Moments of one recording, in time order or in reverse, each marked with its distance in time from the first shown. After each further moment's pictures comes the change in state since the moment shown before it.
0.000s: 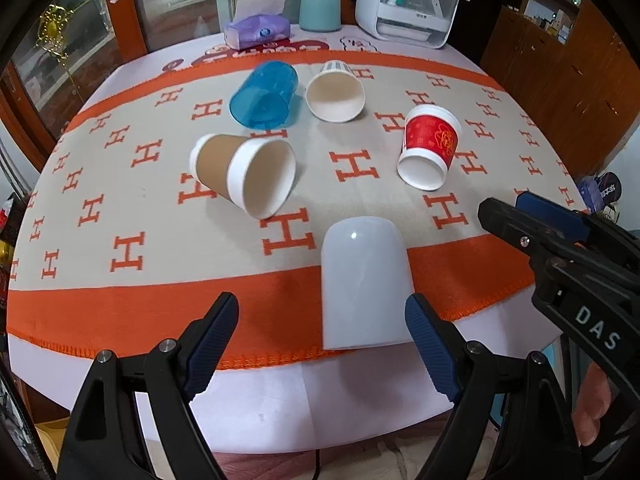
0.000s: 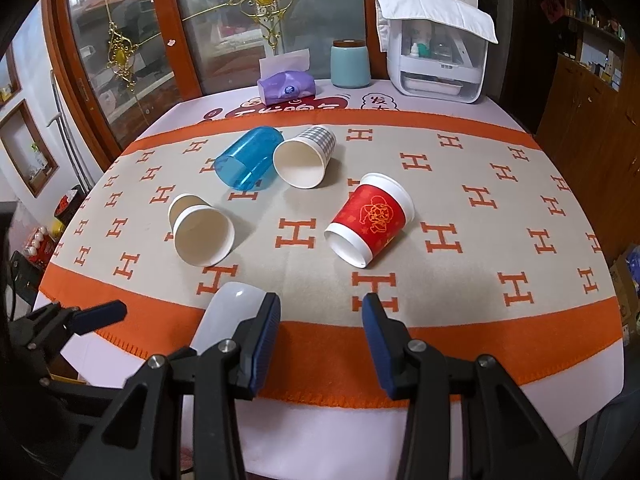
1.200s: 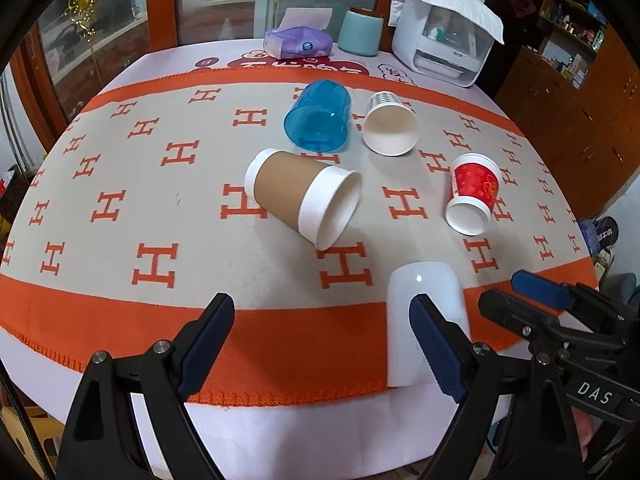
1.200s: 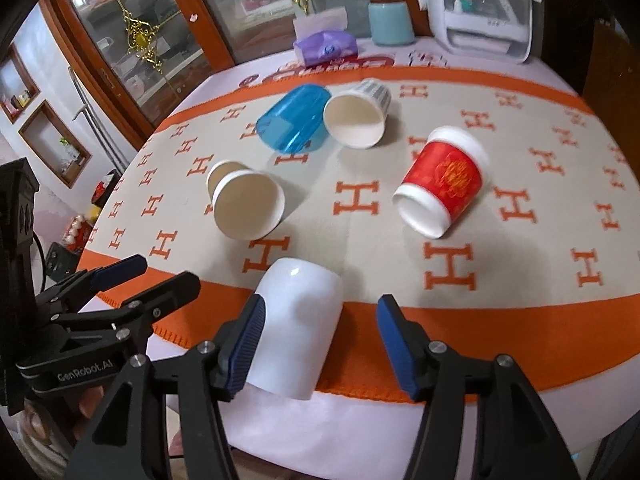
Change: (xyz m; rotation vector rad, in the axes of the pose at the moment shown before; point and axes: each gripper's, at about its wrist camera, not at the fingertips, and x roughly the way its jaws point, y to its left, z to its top) left arm 0.014 0.061 0.013 -0.124 -0.065 -0.031; right arm 0.045 0.018 -0.001 0.038 0.166 0.218
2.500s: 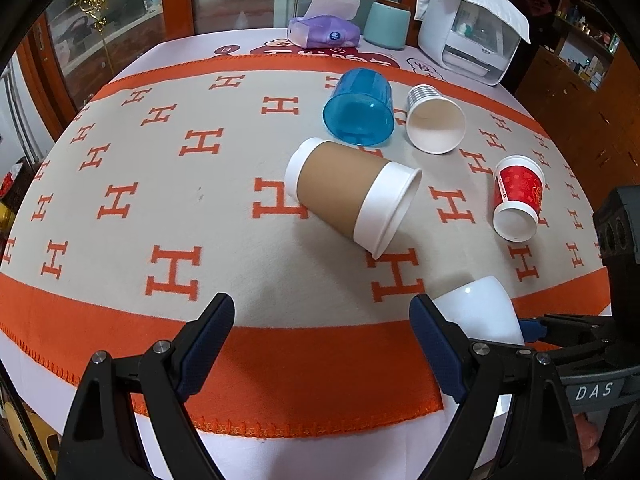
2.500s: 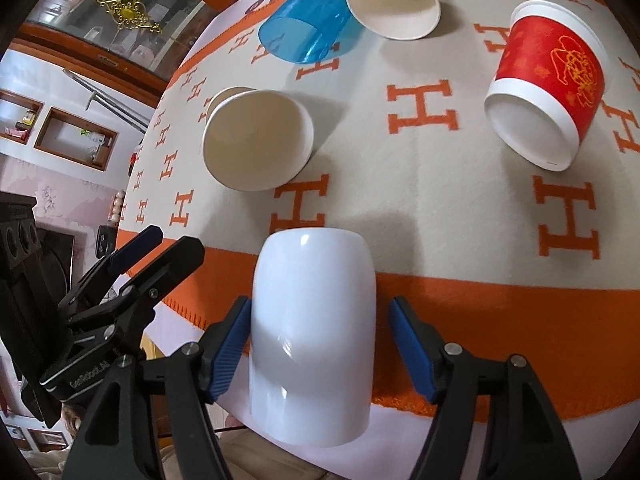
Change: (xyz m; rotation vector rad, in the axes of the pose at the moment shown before) left arm 0.026 0.030 0.005 -0.020 0.015 0.042; right arm 0.074 -0.003 0.013 0.096 0.300 0.210
